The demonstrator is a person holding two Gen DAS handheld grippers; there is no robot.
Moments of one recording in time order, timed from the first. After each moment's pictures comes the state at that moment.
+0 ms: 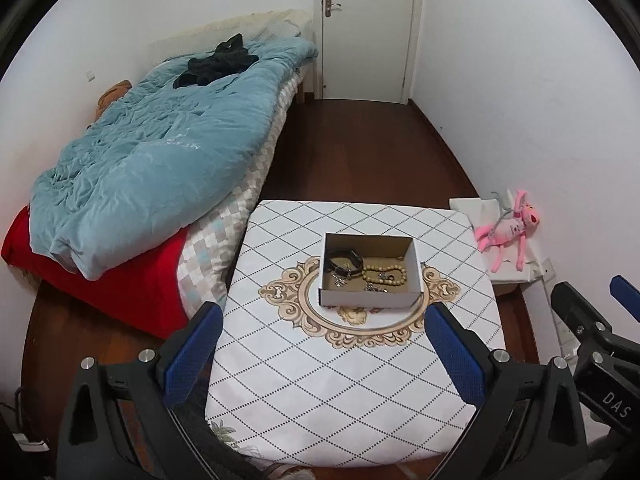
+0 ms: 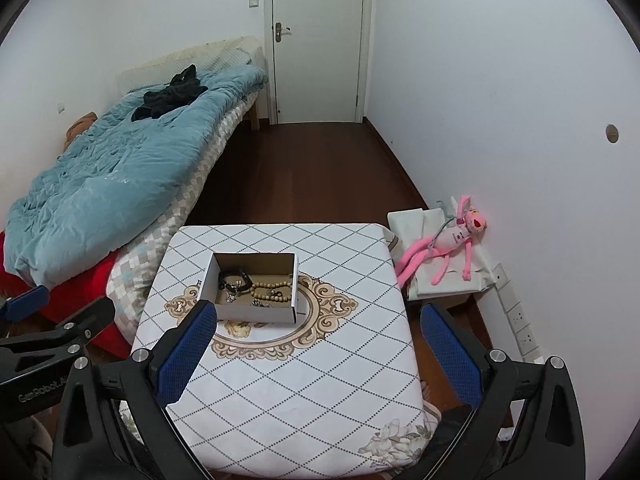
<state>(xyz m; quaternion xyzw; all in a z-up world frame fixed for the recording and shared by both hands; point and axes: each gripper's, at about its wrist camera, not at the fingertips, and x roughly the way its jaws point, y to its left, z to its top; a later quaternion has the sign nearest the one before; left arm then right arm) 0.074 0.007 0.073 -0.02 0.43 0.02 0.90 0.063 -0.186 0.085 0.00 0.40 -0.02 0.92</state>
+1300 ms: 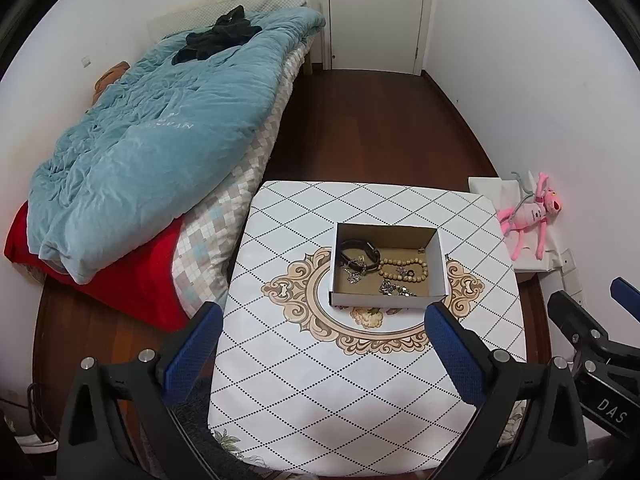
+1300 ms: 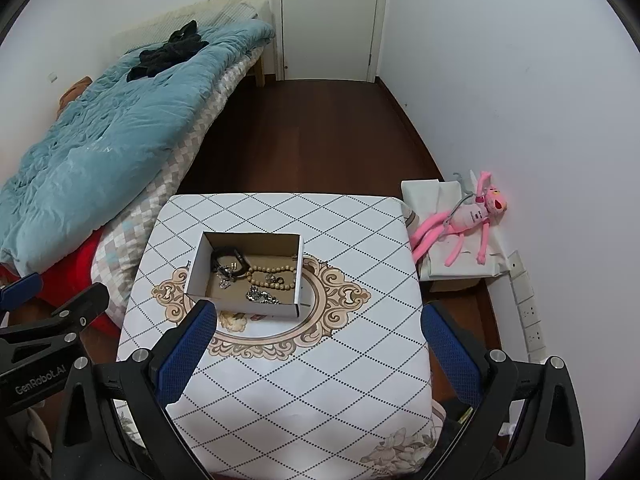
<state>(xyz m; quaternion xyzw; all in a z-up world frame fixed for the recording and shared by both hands) 0.138 0.008 0.039 -0.01 0.48 0.04 0.87 0.146 -0.175 0.038 -0.02 0.47 -0.01 0.88</state>
